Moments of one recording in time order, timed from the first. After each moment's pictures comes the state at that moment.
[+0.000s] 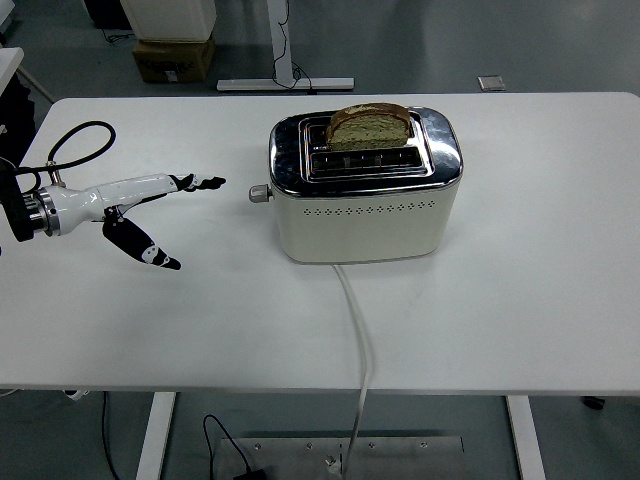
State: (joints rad) left arm -0.80 0.79 -0.51 -1.21 1.30 -0.32 -0.39; right arm 0.01 0.00 0.43 0.09 -0.31 0.07 0.03
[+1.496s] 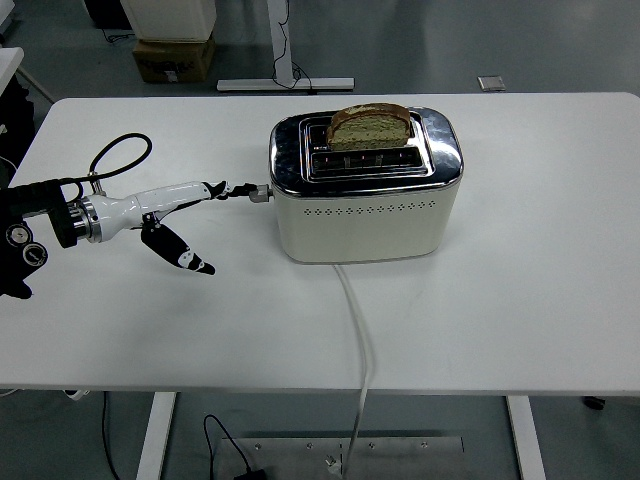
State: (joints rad) left arm -0.79 0.66 -0.50 -1.14 1.30 -0.31 -0.39; right arm 0.01 0.00 0.43 0.09 -0.31 0.07 0.03
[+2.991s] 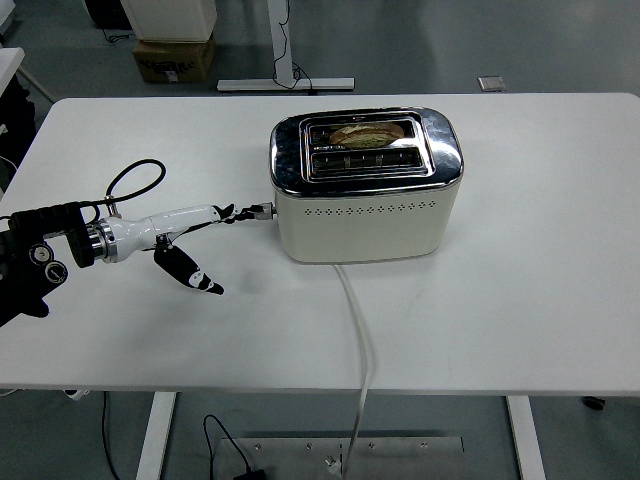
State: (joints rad) left arm -0.76 0.59 -0.47 -1.07 1.30 -0.31 -0.38; right arm 0.01 0.00 0.43 0.09 -0.31 0.07 0.03
